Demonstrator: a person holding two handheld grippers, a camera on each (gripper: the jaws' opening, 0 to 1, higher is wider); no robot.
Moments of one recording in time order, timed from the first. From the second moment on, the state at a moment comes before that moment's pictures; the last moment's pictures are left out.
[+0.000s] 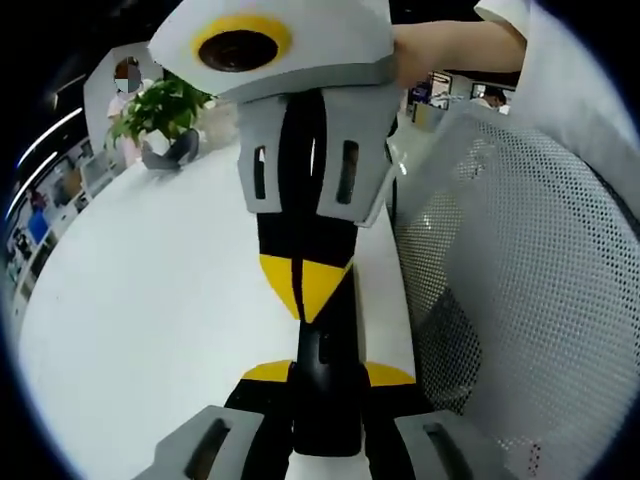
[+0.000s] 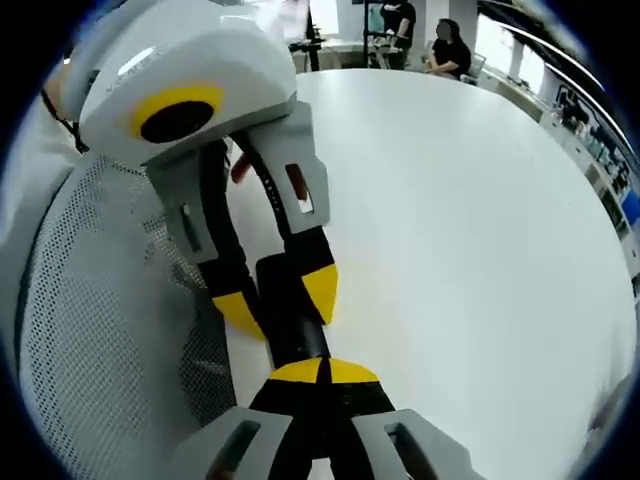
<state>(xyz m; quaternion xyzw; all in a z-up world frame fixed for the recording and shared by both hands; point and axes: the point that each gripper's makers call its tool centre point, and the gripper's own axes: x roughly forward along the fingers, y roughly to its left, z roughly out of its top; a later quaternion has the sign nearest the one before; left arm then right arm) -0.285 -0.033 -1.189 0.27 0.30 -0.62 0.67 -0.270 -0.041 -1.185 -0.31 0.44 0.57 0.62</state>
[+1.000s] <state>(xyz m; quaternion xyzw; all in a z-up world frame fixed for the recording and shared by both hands) -0.285 -0.033 -1.188 0.23 0.28 -0.62 0.70 -0.289 -0.032 -1.180 -0.31 0.39 0.60 0.63</state>
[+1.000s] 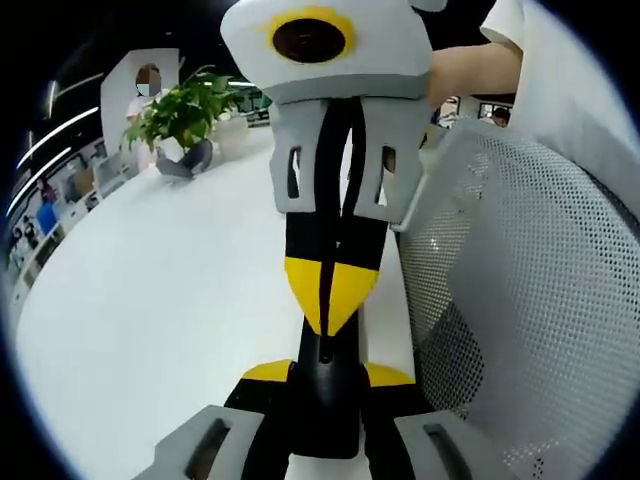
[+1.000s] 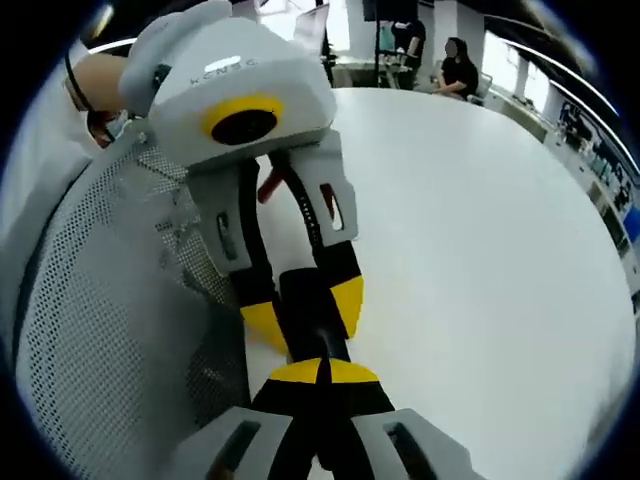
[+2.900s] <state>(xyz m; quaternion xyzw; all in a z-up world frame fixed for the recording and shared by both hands) -0.285 -0.034 -1.189 0.25 0.30 -0.61 0.69 -0.292 -0.019 -1.187 -0.38 0.34 0.59 0.63</state>
